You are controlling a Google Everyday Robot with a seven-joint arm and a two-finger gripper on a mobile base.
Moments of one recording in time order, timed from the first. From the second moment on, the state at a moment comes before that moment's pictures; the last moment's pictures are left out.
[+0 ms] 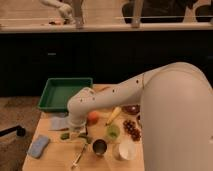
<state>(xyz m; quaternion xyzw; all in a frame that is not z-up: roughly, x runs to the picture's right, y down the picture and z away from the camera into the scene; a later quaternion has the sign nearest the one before) -0.172 0.227 0.737 -0.37 -0.20 -0.04 0.91</state>
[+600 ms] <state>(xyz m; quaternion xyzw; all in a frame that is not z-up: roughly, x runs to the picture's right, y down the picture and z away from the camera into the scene) -0.161 0.213 0.719 -0.35 -0.22 -0.02 0.91</state>
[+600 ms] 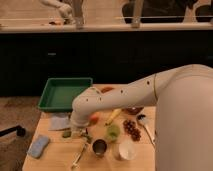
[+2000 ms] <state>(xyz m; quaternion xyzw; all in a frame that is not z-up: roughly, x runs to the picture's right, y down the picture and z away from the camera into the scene) -0.112 0.196 0.704 -0.32 -0.24 0.05 0.91</state>
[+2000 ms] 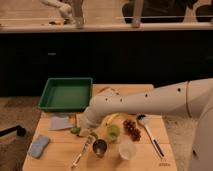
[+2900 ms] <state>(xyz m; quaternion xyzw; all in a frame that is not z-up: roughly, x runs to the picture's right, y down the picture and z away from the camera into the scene) -0.093 0.203 0.684 -0.31 -0.26 0.07 0.91</state>
